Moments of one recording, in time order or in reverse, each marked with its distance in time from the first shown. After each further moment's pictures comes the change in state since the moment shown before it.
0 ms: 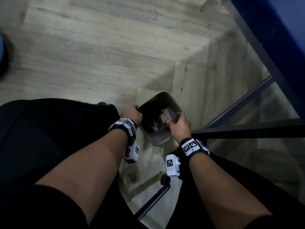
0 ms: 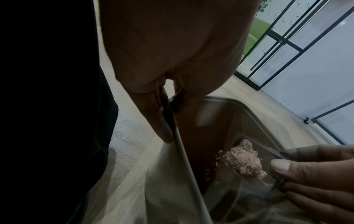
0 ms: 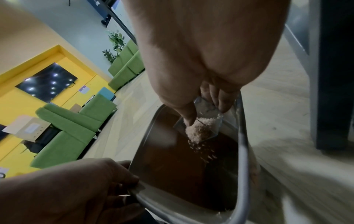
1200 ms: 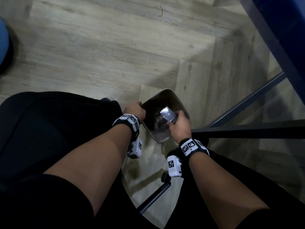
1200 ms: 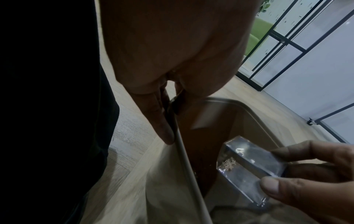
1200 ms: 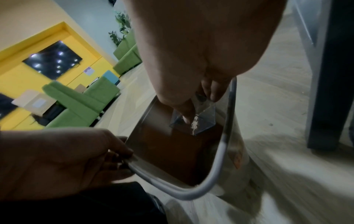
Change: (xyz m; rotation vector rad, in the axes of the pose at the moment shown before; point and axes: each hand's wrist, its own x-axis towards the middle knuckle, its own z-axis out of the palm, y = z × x) left_hand 0.002 0.001 -0.001 -0.002 -0.011 0.008; right_hand -0.012 -0.001 0.008 -0.097 -0.024 -0.098
